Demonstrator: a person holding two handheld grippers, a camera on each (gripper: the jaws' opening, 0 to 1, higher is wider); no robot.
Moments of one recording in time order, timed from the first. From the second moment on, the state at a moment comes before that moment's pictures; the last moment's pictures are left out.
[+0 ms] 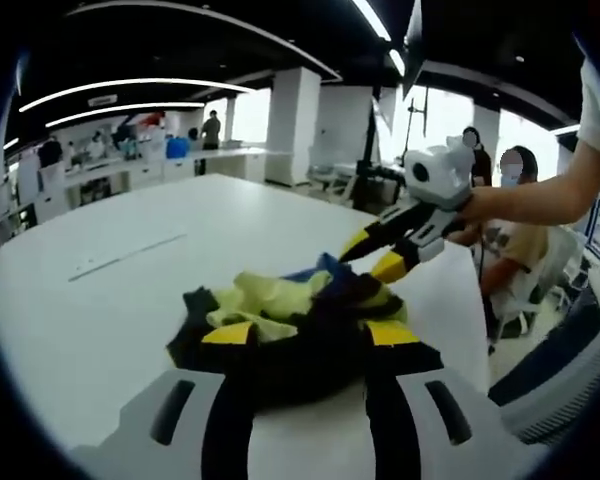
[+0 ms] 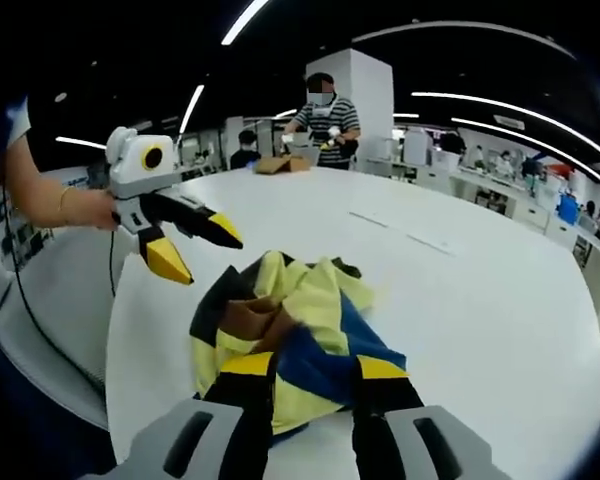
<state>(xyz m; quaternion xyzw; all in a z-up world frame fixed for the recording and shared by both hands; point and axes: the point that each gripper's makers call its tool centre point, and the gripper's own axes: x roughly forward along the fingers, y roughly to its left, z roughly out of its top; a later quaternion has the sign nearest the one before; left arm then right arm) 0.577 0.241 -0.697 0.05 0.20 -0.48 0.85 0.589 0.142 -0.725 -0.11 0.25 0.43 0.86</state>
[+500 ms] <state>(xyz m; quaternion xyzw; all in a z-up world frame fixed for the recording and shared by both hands) 0.578 0.228 -0.723 0.06 0.24 -0.50 0.83 0.589 0.144 -0.735 -0.13 0.26 0.44 0.85</state>
